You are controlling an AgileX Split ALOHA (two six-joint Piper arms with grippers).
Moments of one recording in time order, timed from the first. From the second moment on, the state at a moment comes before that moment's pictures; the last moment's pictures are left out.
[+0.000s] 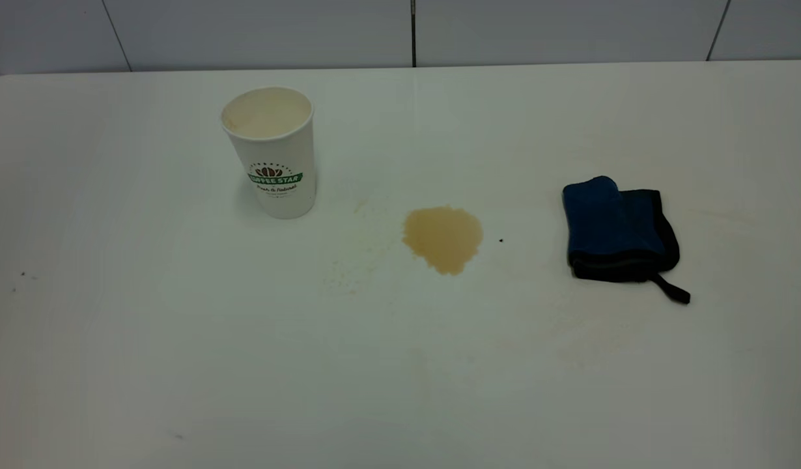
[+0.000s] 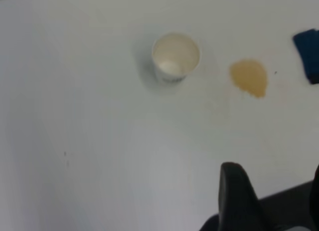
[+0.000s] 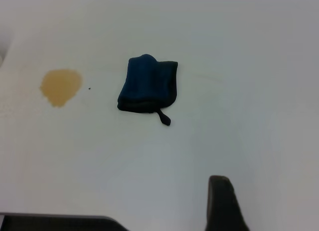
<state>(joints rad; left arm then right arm) -0.16 1.09 -1.37 -0.16 1.17 0.11 0.09 -0.02 -0.47 -0.05 1.11 0.14</state>
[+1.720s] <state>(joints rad) 0.02 -0.02 -0.48 -0.06 1.13 0.05 0.09 -0.02 -0.47 -0.05 1.11 0.14</state>
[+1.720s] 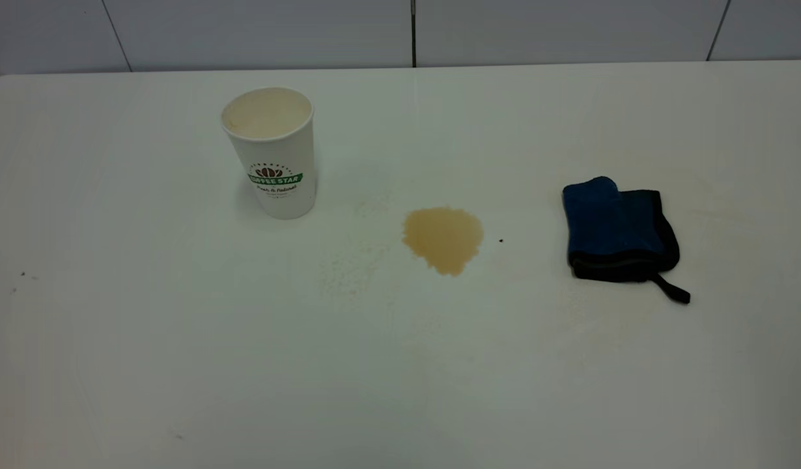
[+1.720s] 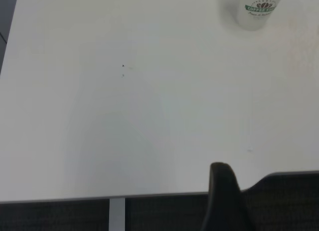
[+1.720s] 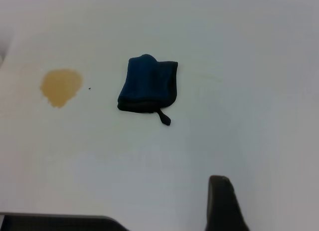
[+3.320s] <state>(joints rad) 0.02 -0.02 -0.48 -0.06 1.13 0.05 0.09 1.87 -0.95 0.36 0.23 -0.38</state>
